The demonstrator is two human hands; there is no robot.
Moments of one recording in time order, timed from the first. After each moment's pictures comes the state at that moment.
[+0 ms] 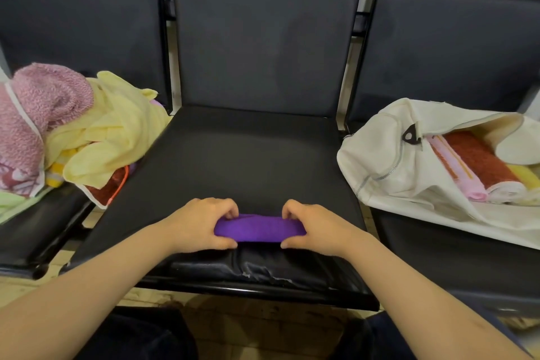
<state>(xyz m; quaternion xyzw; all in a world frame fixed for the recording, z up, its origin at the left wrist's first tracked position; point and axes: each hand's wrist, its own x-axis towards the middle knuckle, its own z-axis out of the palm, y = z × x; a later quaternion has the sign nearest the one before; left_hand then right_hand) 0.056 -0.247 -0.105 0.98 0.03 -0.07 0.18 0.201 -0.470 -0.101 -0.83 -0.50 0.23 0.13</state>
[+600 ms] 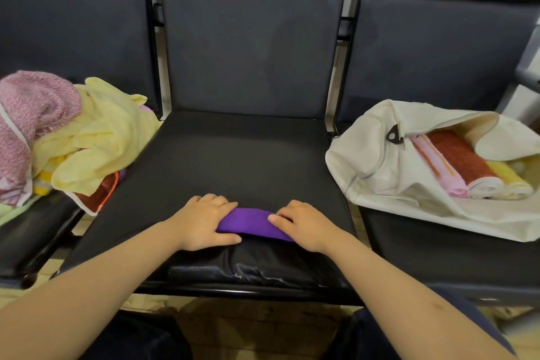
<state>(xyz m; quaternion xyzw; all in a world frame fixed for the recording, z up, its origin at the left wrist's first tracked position) 0.080 -0.249 -0.122 0.99 0.03 -0.14 0.05 0.207 -0.462 -0.120 -0.86 -0.44 0.21 0.15</state>
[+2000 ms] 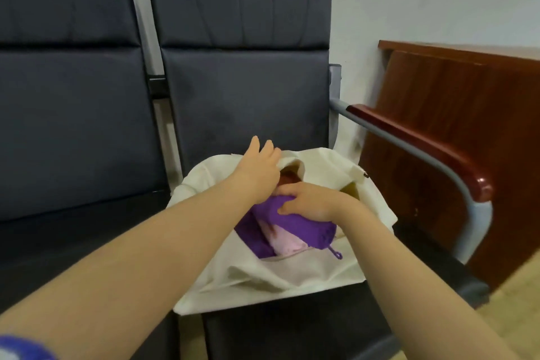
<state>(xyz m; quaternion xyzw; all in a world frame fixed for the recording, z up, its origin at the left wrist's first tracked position) 0.439 -0.548 0.013 0.91 -0.17 0.11 -0.36 0.429 -0.690 0.008 -0.91 -0.25 0.20 0.25</state>
